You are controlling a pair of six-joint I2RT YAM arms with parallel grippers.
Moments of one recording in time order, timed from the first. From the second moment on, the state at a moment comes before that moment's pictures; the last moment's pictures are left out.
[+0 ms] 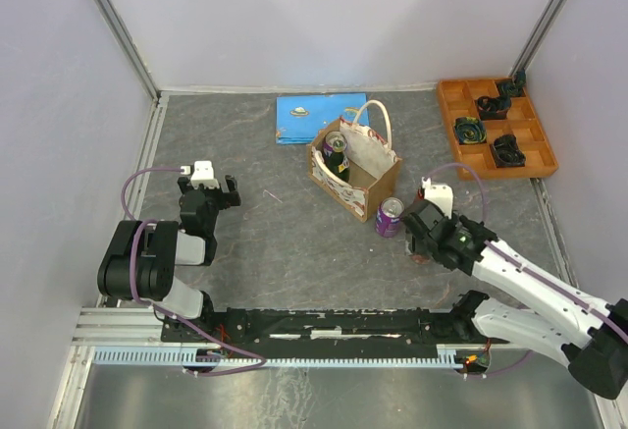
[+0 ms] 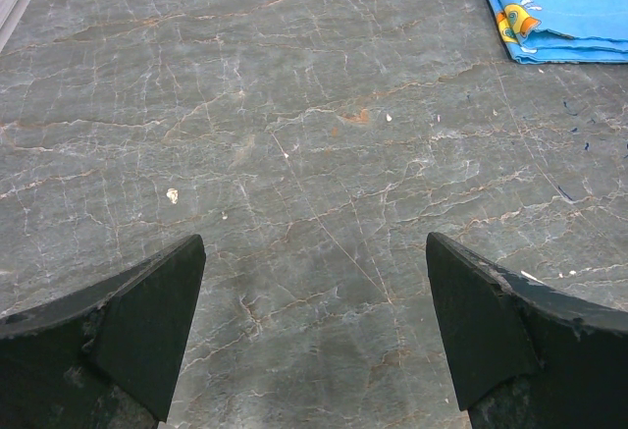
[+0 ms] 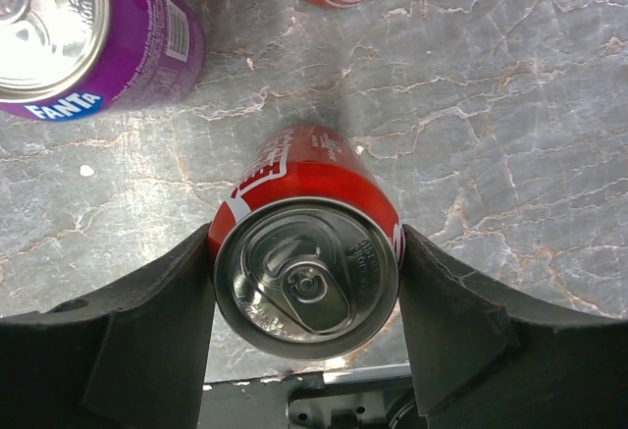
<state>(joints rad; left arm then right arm) -0.03 1.52 0.23 1.11 -0.05 -0.01 0.76 0.91 0.69 -0.88 0.52 0.67</state>
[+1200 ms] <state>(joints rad) -0.03 1.52 0.23 1.11 -0.05 -0.01 0.76 1.00 0.94 -0.85 0.60 0.53</state>
